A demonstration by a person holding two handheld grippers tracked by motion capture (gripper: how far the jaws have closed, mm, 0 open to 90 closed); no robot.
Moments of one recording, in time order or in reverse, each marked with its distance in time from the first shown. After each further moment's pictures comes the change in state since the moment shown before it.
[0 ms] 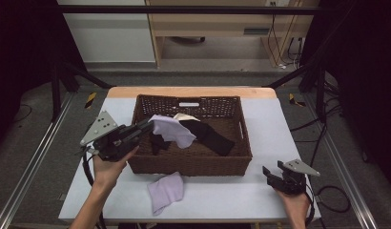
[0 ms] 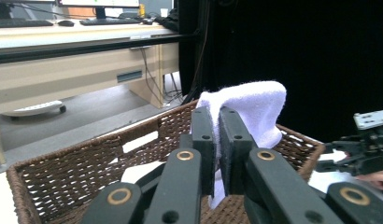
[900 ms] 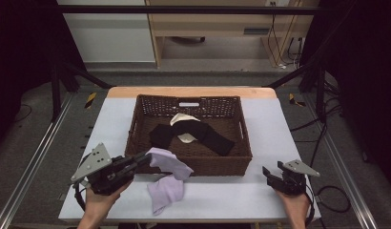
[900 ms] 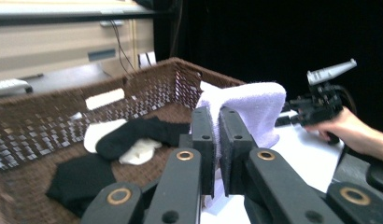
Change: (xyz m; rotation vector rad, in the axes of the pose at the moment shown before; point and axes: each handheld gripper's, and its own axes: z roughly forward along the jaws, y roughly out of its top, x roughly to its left) left arm -0.027 -0.054 -0.033 0.077 -0.098 -0.020; right arm 0.001 -0.001 0.000 0.000 -0.003 -0.002
